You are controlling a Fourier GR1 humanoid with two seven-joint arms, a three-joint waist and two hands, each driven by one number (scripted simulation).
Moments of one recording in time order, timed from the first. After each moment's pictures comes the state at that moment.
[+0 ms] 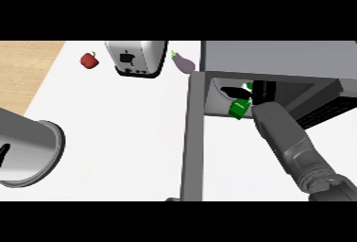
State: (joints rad) left arm 0.23 0.10 0.55 -1.80 0.29 -0.67 -0.19; right arm -0.98 -0.15 -0.06 -0.10 0.08 -0.80 -0.71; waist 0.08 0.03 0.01
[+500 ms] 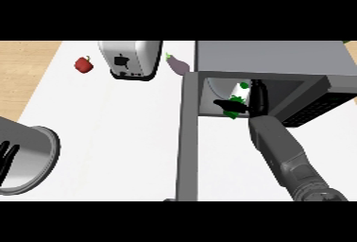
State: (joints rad) left arm 0.24 0.08 0.53 -1.79 0.25 -0.67 -0.20; right arm -0.88 -0.10 -0.13 -0.16 0.01 -0.61 -0.85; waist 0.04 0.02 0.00
